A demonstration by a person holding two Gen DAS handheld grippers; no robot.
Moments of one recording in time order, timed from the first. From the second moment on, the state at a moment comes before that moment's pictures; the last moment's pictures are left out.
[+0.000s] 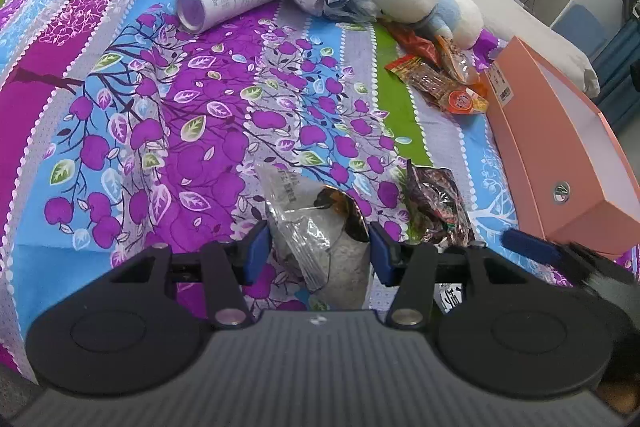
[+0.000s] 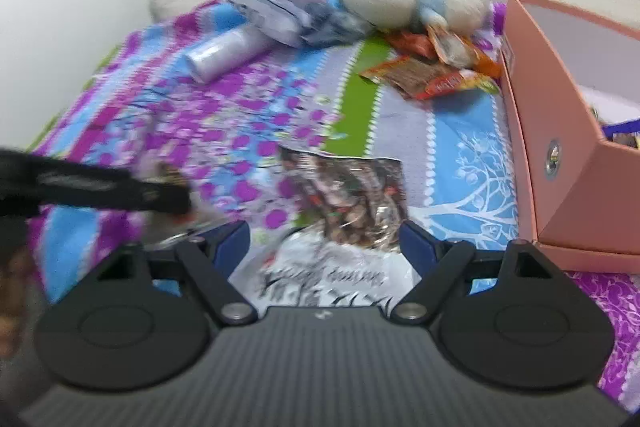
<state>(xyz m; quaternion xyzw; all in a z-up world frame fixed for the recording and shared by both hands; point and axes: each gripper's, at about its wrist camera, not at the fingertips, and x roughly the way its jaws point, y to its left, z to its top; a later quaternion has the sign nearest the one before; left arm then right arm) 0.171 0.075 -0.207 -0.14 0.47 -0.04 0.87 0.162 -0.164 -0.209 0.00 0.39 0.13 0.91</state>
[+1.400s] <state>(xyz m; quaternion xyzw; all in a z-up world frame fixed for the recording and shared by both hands) 0.186 0.050 -0.148 -0.12 0.45 -0.07 0.88 0.171 -0.190 -0.157 0.06 0.42 0.08 0.90</state>
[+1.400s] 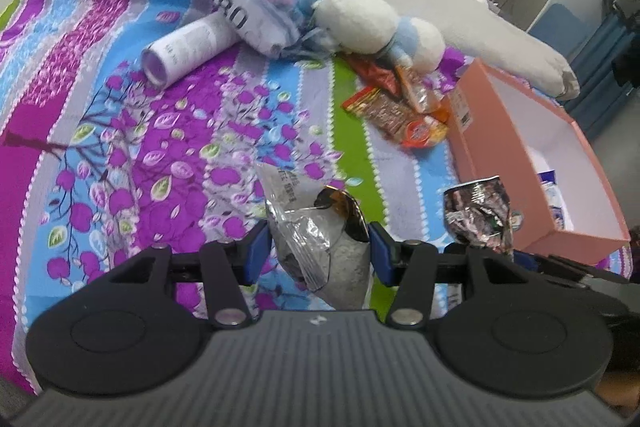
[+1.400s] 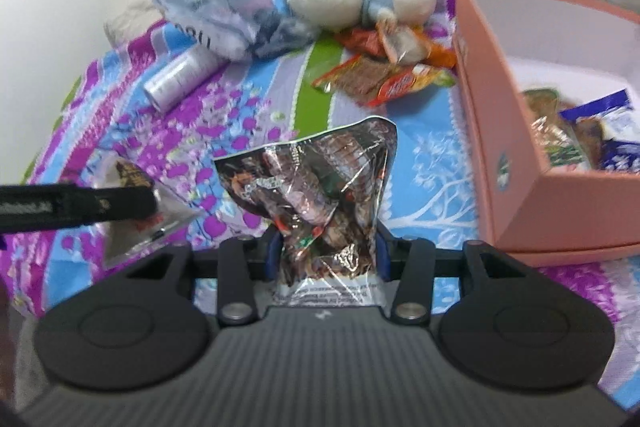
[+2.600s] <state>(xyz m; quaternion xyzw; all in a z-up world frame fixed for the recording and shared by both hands) 0.316 -0.193 -0.018 -0.08 0.36 -0.26 0.89 0.229 -0.386 -0.015 0.07 0.30 -0.04 0.95</state>
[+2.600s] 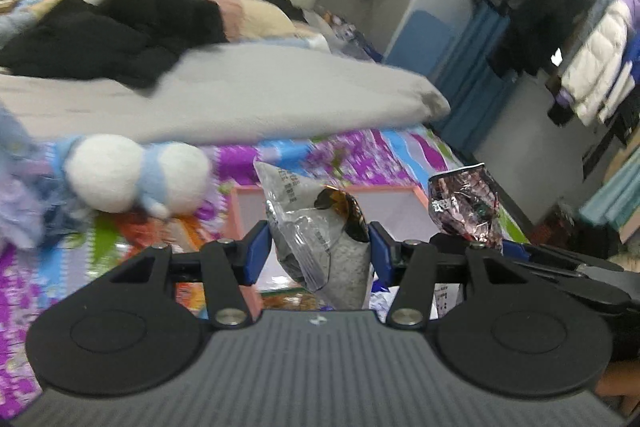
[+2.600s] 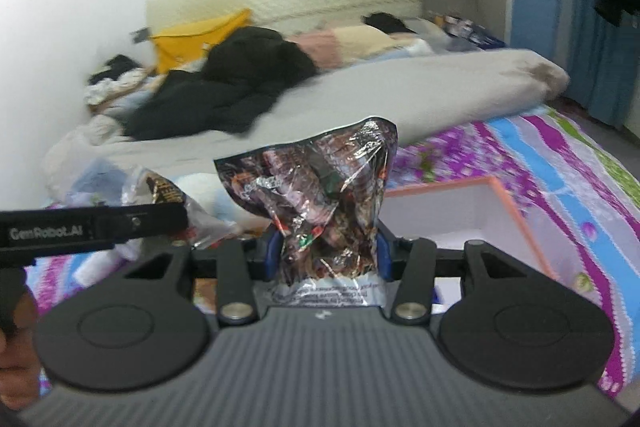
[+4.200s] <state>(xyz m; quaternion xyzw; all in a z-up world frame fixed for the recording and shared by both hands) 0.227 -0.136 -0.004 -0.04 0.32 -0.24 0.91 0.141 -0.365 -0.014 0.11 0.27 -0.06 0.95</state>
